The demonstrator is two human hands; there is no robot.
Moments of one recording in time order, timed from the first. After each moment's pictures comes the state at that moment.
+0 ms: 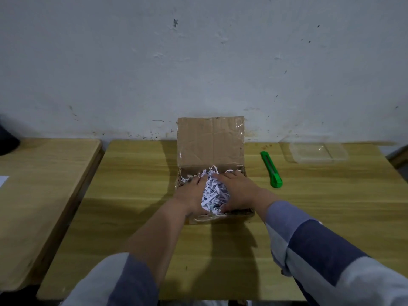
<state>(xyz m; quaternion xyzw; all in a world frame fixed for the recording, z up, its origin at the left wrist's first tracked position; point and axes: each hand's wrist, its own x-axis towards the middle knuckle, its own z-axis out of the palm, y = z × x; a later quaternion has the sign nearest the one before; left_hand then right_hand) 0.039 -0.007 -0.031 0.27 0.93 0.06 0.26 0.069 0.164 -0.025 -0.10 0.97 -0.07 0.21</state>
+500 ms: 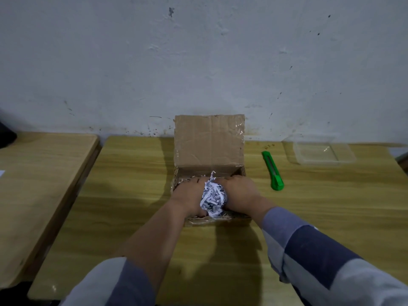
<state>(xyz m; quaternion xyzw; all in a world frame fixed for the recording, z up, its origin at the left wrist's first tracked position) 0.037 0.005 -0.041 0.26 0.94 0.09 0.21 0.067 0.167 -0.045 -0.12 0.99 -0.03 0.08</state>
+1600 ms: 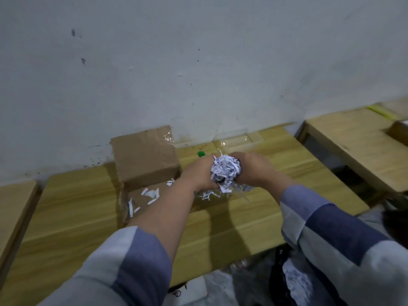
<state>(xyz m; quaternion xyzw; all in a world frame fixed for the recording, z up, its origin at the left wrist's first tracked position) 0.108 0.147 0.041 0.41 0.87 0.22 0.15 0.205 0.291 0.059 0.13 0.98 -0.17 -0.02</state>
